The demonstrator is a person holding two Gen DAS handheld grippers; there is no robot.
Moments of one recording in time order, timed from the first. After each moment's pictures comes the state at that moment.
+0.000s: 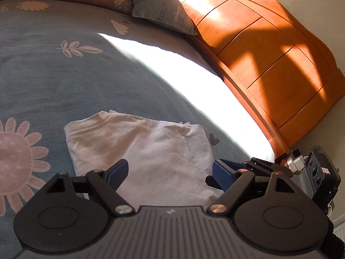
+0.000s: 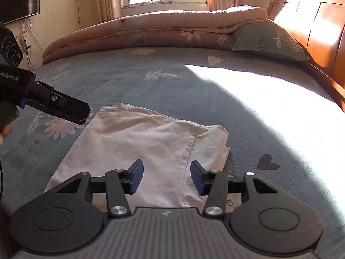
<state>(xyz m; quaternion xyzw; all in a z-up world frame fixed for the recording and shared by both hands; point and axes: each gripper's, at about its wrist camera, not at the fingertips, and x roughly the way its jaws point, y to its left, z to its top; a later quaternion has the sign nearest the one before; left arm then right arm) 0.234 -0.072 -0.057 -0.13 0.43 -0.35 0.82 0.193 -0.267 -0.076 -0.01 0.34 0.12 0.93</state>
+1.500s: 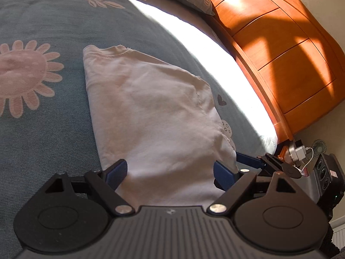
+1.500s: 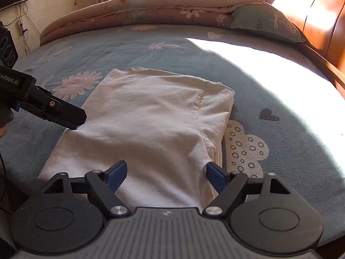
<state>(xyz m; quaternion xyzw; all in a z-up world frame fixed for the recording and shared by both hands) 0.152 -0.049 -0.079 -0.15 0.49 -0.31 0.80 0.117 -0.240 -0.090 -0.02 0.38 0.12 0.92</state>
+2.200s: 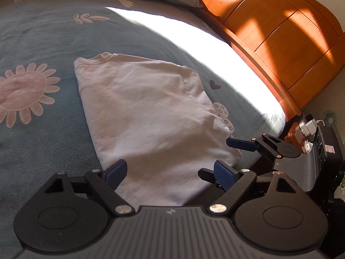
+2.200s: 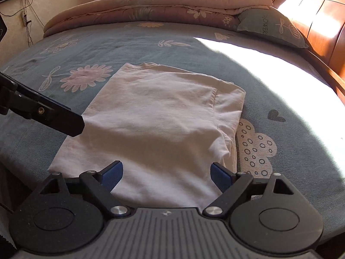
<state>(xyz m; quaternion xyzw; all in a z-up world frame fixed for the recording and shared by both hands) 0.112 -0.073 -0.071 -0.08 0.49 -0.32 0.80 0.108 -0.223 -0.096 -0.04 0.40 0.10 0.91</state>
